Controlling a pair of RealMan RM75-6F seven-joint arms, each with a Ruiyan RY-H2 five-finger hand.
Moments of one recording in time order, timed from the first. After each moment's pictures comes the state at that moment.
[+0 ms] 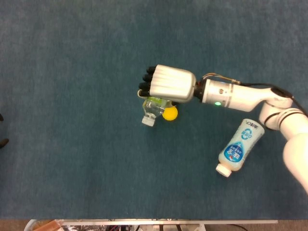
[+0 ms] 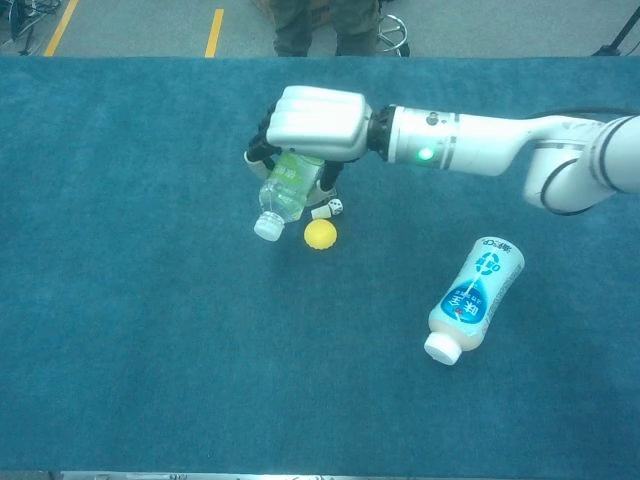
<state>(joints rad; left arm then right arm) -0.14 -1.31 0.01 -1.17 1.48 1.31 -0.30 1.15 -1.95 -0.22 -0.36 -1.86 1.33 0.61</state>
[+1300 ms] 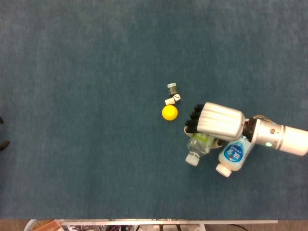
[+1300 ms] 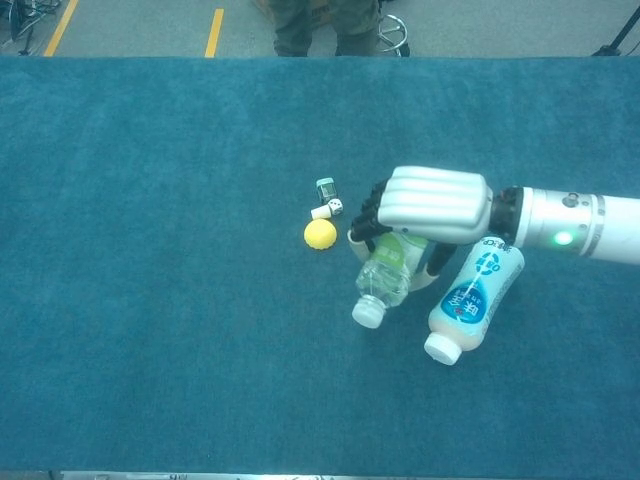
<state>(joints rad) -0.12 -1.33 0.00 -1.19 1.44 1.29 -0.28 0.91 -1.52 -0.30 -1.17 -1.92 1.24 0.27</state>
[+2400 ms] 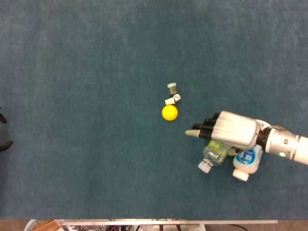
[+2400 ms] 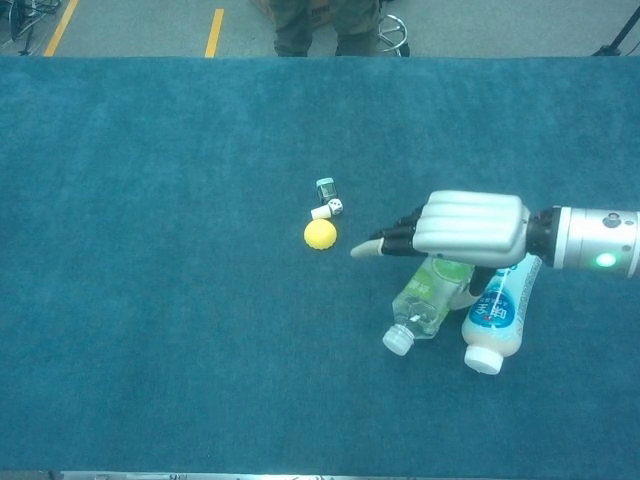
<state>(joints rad) -0.12 -1.34 0.00 -1.18 1.45 1.31 -0.29 0.87 -1.37 -0.29 -1.39 -1.90 1.05 0.10</state>
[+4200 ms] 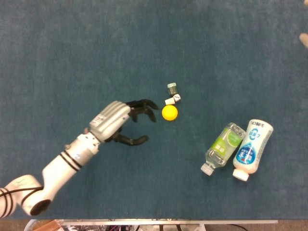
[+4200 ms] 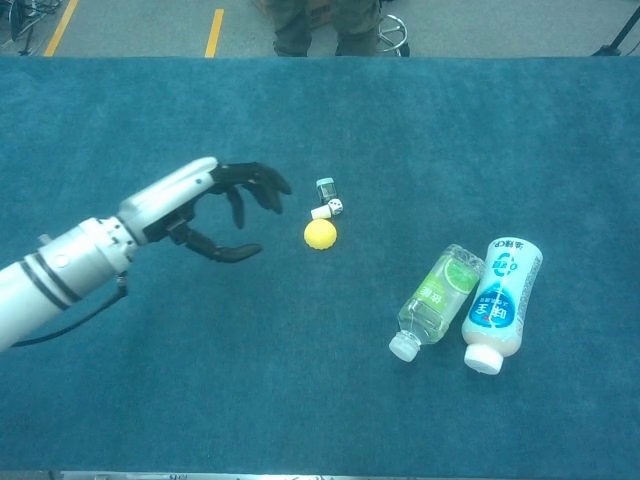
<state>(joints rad) -0.58 -1.61 -0.02 -1.44 1.71 1.11 -0.56 0.55 -1.31 0.25 -1.24 -1.48 1.49 0.03</state>
